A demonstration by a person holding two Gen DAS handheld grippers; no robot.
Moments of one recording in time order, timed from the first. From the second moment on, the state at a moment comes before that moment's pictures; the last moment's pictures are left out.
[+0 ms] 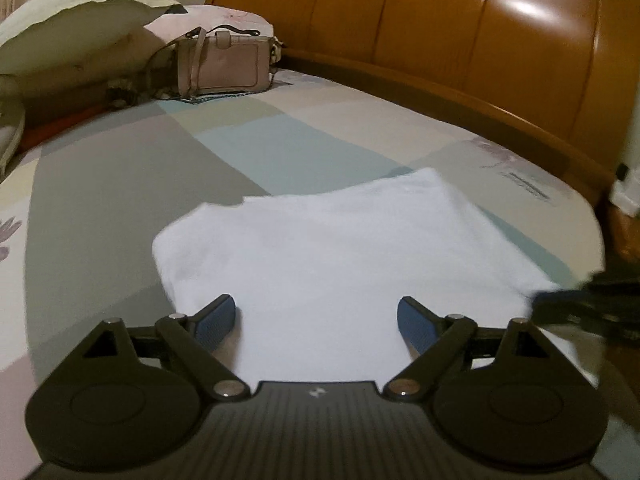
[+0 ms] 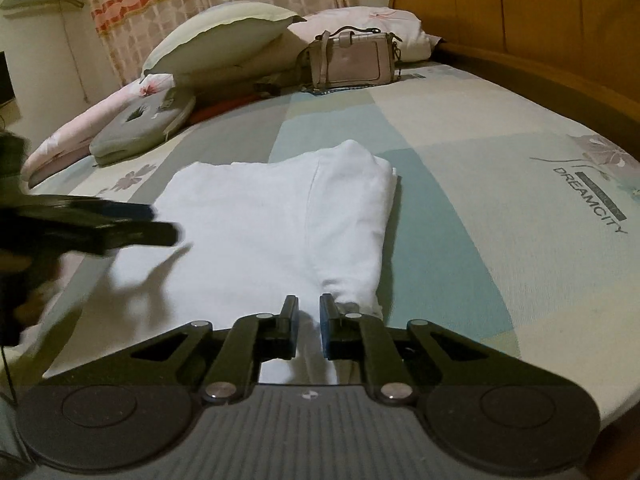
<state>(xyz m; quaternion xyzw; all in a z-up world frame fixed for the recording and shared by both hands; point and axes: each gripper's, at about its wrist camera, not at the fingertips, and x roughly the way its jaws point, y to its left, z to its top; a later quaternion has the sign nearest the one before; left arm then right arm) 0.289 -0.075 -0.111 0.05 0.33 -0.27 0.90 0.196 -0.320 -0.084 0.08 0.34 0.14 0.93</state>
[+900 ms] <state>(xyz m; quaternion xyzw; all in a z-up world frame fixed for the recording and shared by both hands) 0.254 -0.051 -0.065 0.03 0.31 -0.21 0.93 0.281 -0.301 -0.039 -0.02 0.30 0.20 0.93</state>
